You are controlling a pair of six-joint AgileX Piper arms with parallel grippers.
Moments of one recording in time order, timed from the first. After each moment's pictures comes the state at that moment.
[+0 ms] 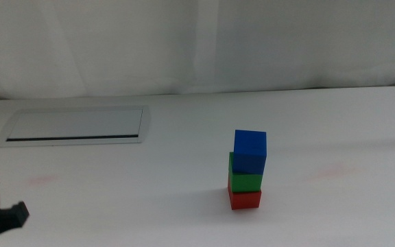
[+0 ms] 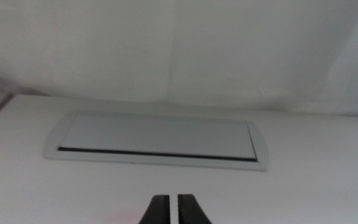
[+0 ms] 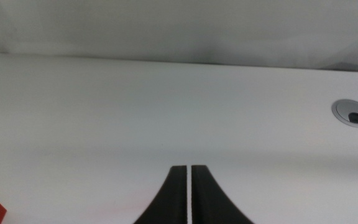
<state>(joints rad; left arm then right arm) 0.01 0.61 -0.25 0.34 0.07 -0.44 0.19 0.86 -0.41 -0.08 0.07 0.06</state>
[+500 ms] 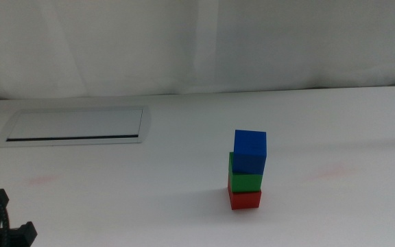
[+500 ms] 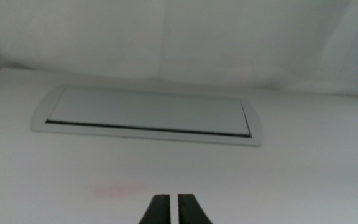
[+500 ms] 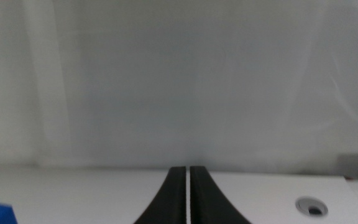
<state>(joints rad) 0.01 0.58 -0.14 0.34 0.00 -0.45 0.19 0.33 -0.41 -0.08 0.23 0.06</state>
